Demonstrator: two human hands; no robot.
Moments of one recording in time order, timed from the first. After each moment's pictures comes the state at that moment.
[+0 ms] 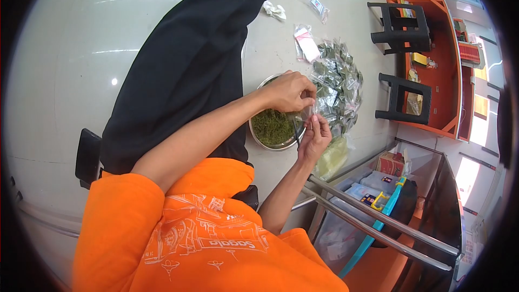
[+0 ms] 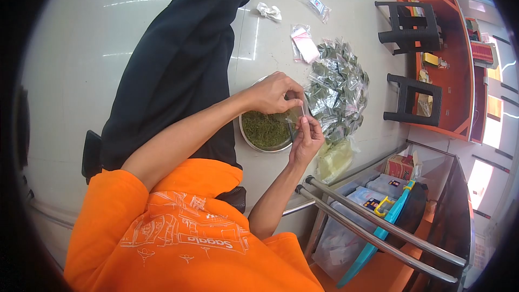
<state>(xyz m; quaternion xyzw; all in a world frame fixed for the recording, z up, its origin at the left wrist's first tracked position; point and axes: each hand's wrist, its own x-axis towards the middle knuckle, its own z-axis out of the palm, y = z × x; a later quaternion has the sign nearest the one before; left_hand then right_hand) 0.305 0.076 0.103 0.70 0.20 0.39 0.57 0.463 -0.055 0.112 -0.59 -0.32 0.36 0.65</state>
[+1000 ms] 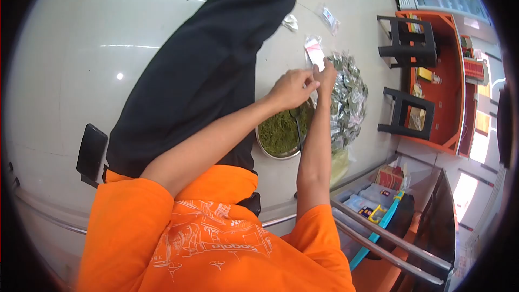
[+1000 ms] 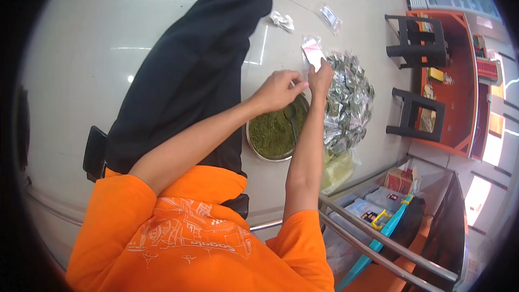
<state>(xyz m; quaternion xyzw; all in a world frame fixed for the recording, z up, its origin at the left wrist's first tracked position) 0.312 0.090 0.087 0.55 0.39 0.45 0.58 0.541 0.168 0.027 -0.66 -0.72 -0.10 0.19</state>
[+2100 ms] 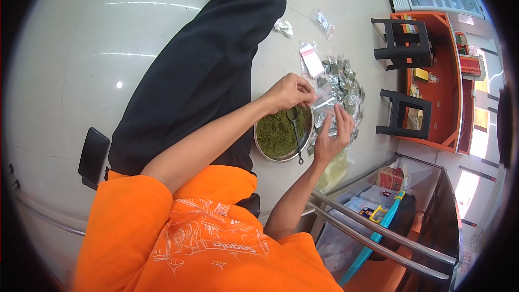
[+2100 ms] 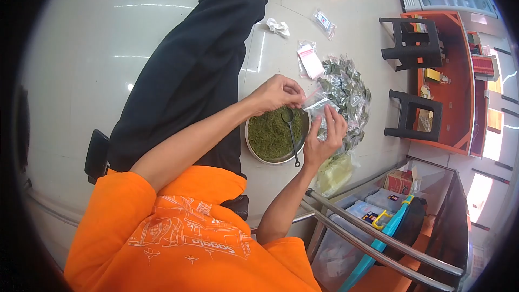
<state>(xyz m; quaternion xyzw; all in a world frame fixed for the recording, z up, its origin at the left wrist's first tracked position) 0.303 0.090 0.093 0.37 0.23 0.38 0.82 0.443 0.000 0.171 -0.62 -0.72 -0.18 0.26</state>
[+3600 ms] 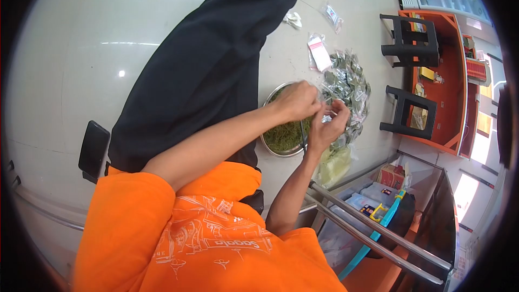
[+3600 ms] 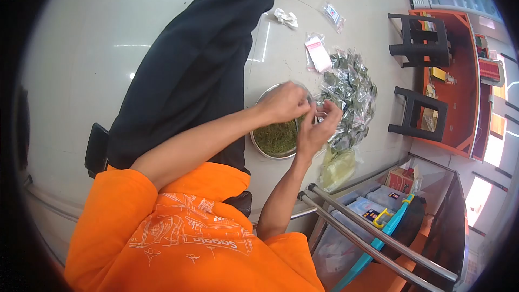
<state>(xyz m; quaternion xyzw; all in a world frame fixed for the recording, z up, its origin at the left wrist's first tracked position) 0.316 0.067 0.093 0.67 0.38 0.39 0.51 0.423 0.004 0.137 -0.71 -0.62 -0.06 0.34</state>
